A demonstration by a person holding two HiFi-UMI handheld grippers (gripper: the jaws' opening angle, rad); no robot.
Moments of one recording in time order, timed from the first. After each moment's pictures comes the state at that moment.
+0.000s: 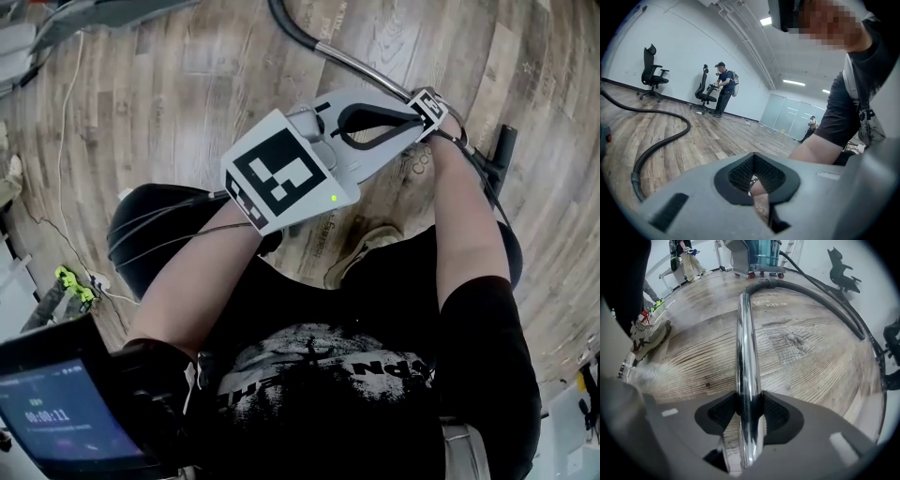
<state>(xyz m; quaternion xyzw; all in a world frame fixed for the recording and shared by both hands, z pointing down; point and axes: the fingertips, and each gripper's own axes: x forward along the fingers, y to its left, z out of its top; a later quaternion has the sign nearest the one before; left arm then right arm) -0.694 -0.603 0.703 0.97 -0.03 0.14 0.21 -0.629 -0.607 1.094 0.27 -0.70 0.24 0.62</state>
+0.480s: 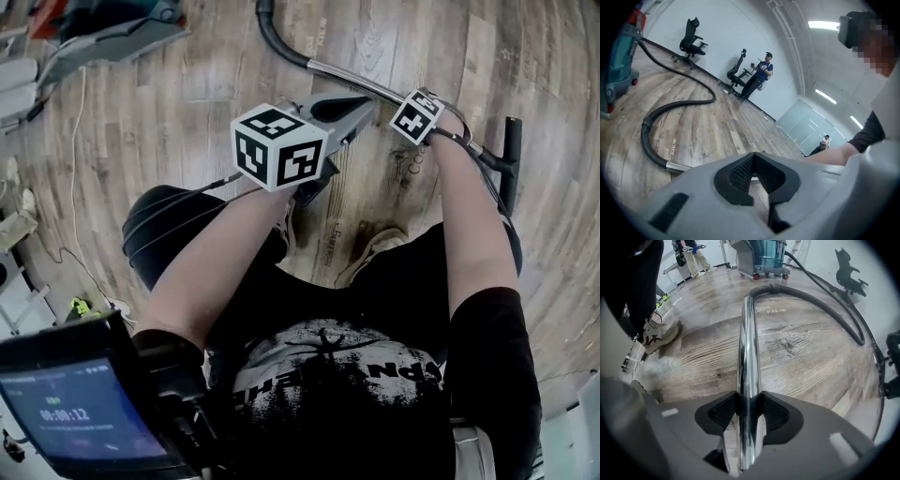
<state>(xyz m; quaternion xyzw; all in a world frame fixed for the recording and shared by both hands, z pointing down) -0.725 -0.637 0.806 0.89 -0.12 0.17 0.41 -0.630 -0.609 1.065 0.24 -0.69 0.23 0.64</state>
